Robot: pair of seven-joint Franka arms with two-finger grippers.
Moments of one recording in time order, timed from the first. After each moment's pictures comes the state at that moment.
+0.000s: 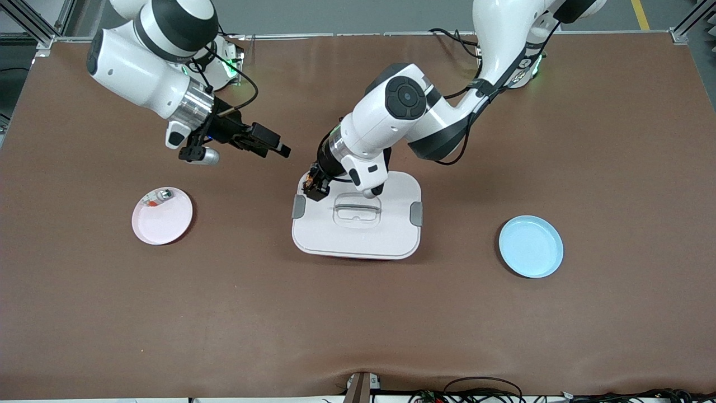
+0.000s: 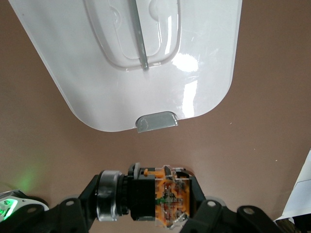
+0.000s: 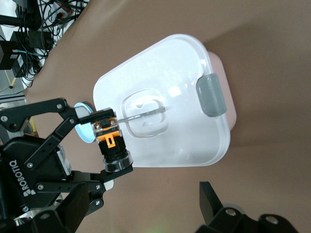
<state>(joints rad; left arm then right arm) -0.48 0.64 -0.43 -1.28 -0.18 2.27 -2.01 0.39 -0.12 0.07 -2.18 0.82 2.34 0.33</state>
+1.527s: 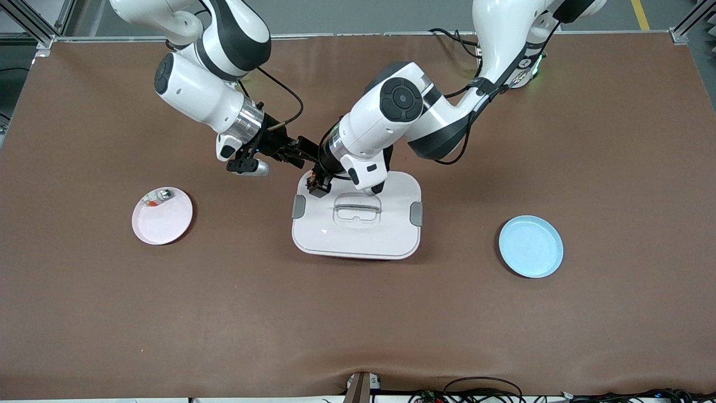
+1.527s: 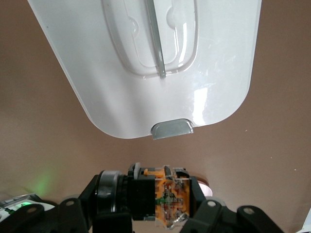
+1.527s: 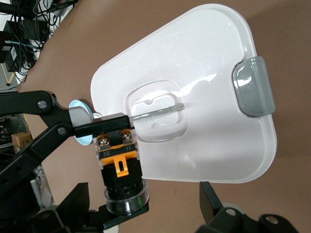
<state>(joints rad) -0.49 0.64 -0.41 -1.27 -0.18 2.19 -2.01 0.53 0.05 0.07 -2.12 0.85 2.52 0.33</state>
